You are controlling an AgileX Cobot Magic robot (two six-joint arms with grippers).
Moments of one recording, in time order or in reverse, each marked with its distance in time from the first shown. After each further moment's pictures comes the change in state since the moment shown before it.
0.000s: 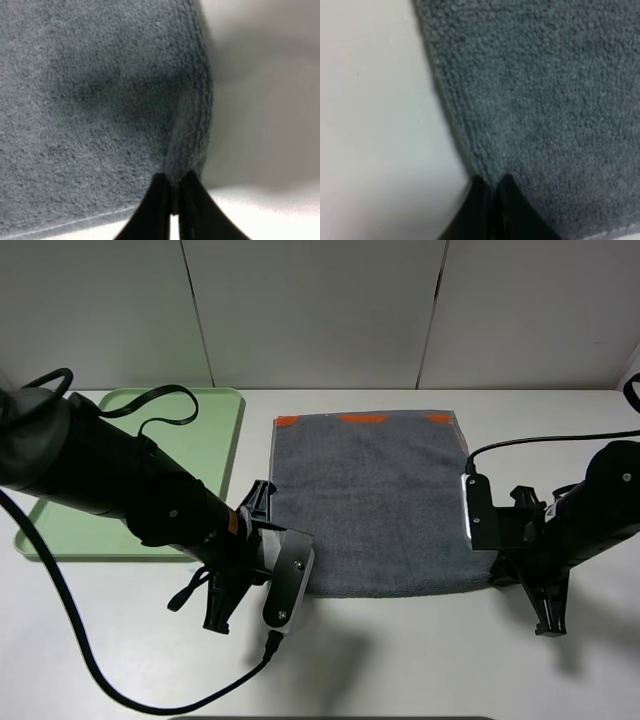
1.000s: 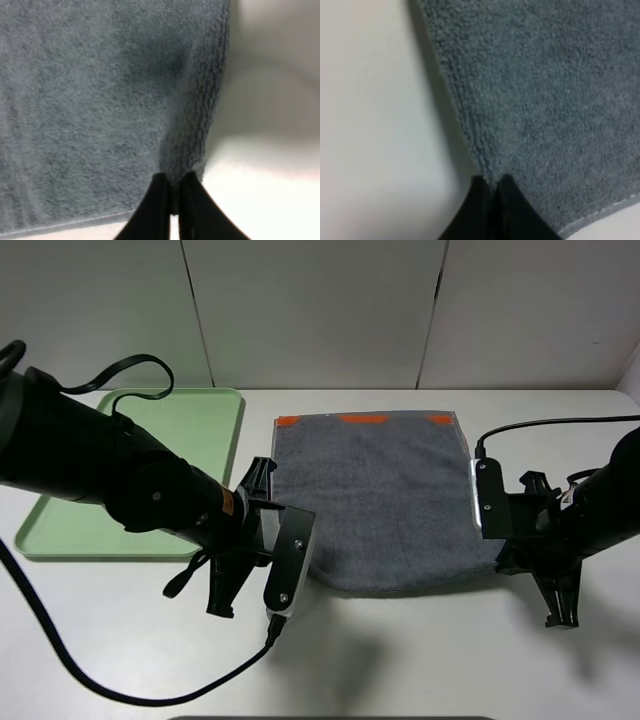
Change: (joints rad) left arm 0.000 -0.082 0.000 0.000 -0.001 -0.003; right arm 0.000 -0.122 0.001 -0.004 0.076 0.000
